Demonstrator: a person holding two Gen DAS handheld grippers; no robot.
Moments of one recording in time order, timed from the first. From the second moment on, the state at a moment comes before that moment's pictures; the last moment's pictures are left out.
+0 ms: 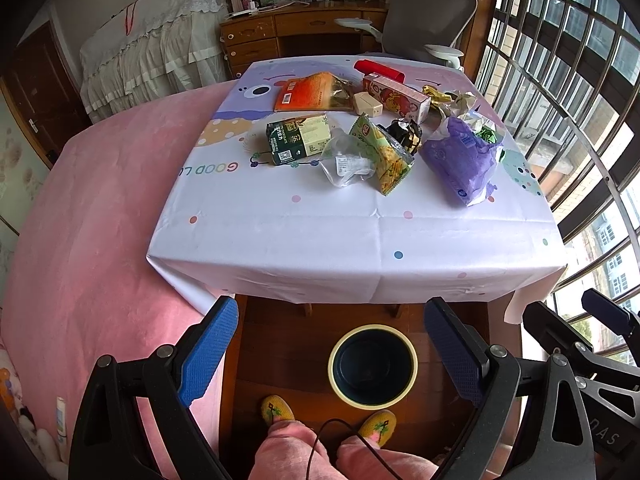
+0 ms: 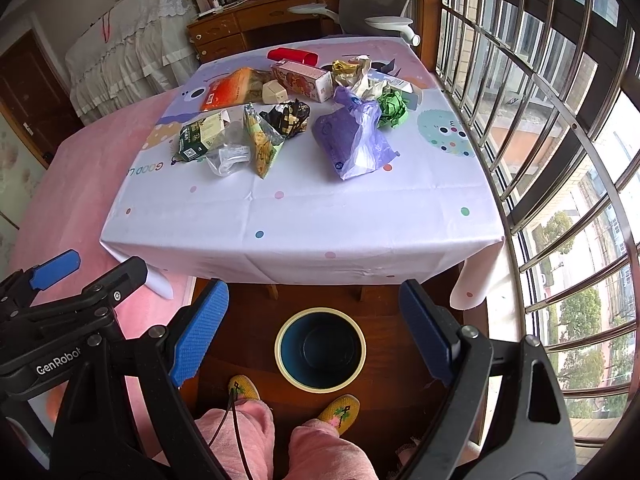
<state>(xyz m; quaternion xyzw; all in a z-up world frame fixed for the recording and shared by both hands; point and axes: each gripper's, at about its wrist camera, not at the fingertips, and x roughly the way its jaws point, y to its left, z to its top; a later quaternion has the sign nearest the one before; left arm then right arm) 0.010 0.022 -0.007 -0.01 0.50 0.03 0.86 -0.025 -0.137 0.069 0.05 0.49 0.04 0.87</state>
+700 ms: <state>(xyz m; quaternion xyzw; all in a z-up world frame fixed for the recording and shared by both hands) 0.119 0.117 0.005 0.01 0.51 0.01 0.86 0.099 -0.078 0.058 0.07 0.51 0.08 0.86</state>
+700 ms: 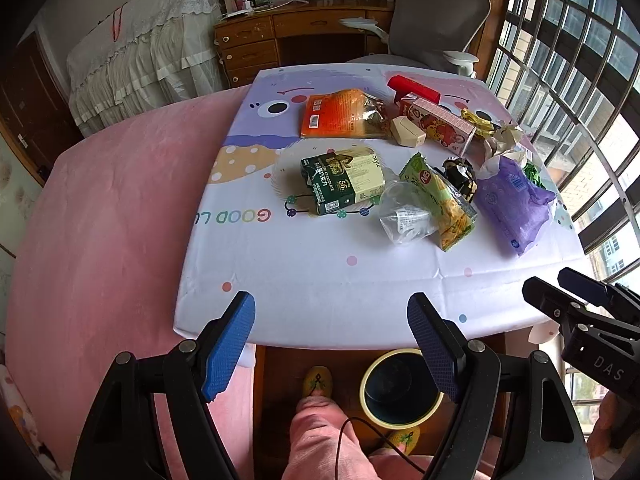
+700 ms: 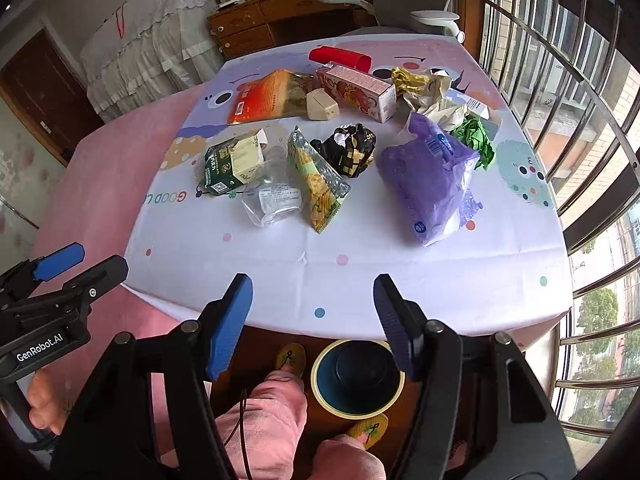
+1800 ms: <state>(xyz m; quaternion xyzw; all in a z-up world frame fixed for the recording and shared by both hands) 0.378 0.068 -0.140 0.35 0.58 -0.31 0.67 0.275 -0.043 -0.073 0.14 0.58 0.03 0.80</state>
